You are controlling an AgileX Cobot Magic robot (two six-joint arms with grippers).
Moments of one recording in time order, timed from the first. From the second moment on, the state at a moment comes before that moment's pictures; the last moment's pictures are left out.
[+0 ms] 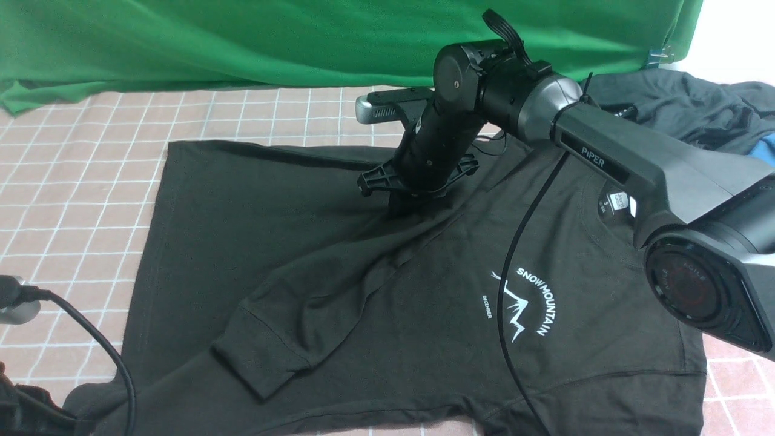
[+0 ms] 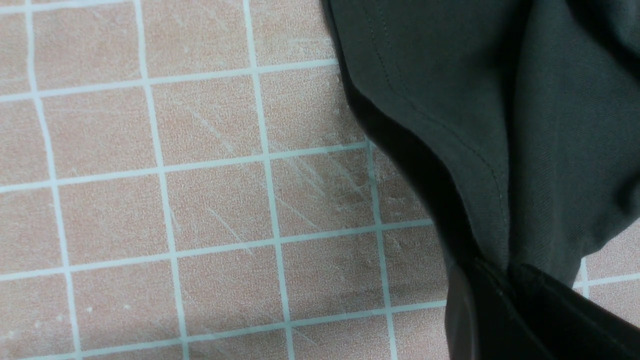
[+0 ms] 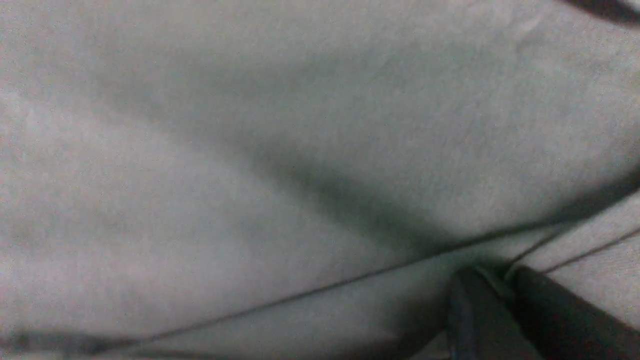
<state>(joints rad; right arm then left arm) 0.49 2.49 -2.27 0.21 1.12 0.06 0.18 0.83 -0.53 -0.15 0.99 0.32</state>
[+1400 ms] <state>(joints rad) 0.49 2.53 -2.31 0.18 1.11 0.17 0.18 0.83 -0.53 -0.15 0.99 0.32</state>
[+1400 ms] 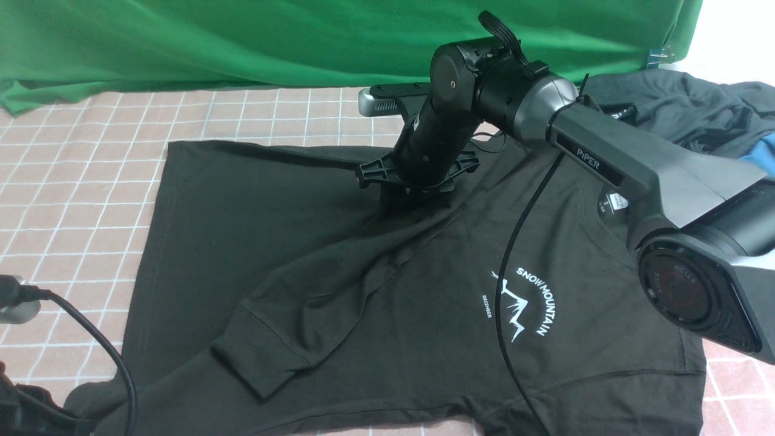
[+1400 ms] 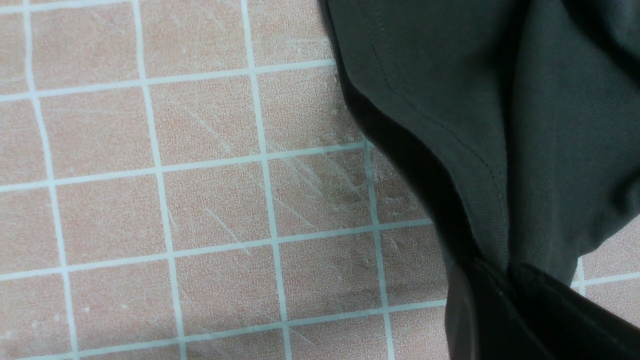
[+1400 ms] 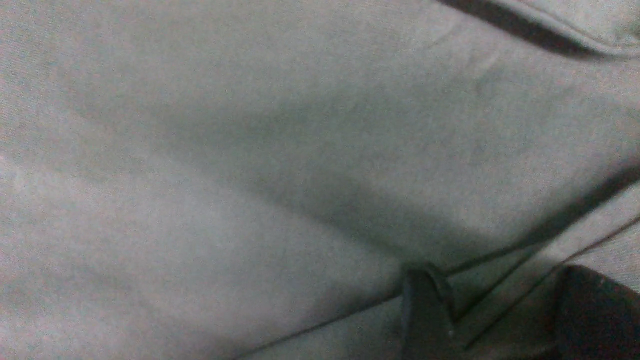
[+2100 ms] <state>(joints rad) 0.49 2.53 -2.34 0.16 1.17 0.07 0.18 0.83 -0.53 -0.15 0.99 0.32</state>
